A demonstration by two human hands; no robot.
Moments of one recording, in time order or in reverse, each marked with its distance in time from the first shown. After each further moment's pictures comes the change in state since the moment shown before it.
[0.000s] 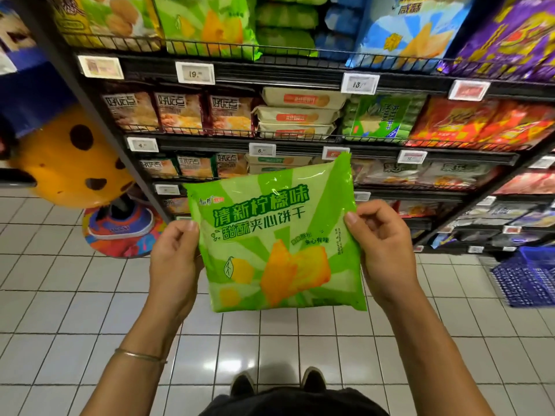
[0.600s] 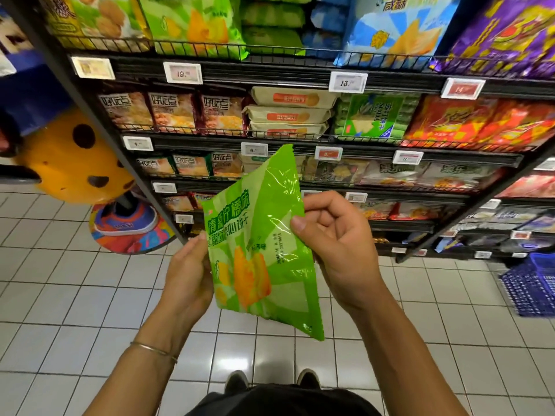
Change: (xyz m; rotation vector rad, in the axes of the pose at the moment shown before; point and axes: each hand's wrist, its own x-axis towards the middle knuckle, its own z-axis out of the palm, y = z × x) left_hand -0.018 -0.032 0.050 -0.228 0.048 -0.361; right_hand -0.004 -0.020 0.008 0.194 -0.218 0.079
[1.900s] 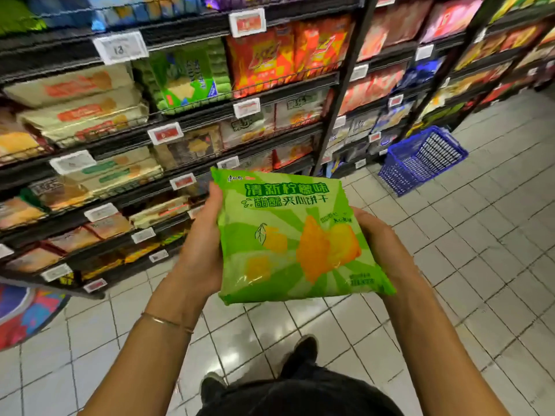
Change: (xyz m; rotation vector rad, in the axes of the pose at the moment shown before) left_hand -0.078 -0.097 0.219 0.200 -0.811 -0.458; right_hand -0.142 -0.037 -0.240 0.104 0.747 0.378
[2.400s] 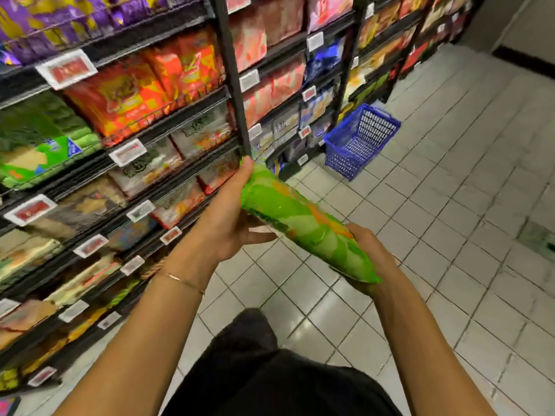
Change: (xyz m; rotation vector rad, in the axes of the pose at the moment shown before) left_hand 0.177 -0.066 0.212 0.551 -0.073 -0.177; right_hand 0.057 -0.035 -0.212 -0.108 0.313 0.039
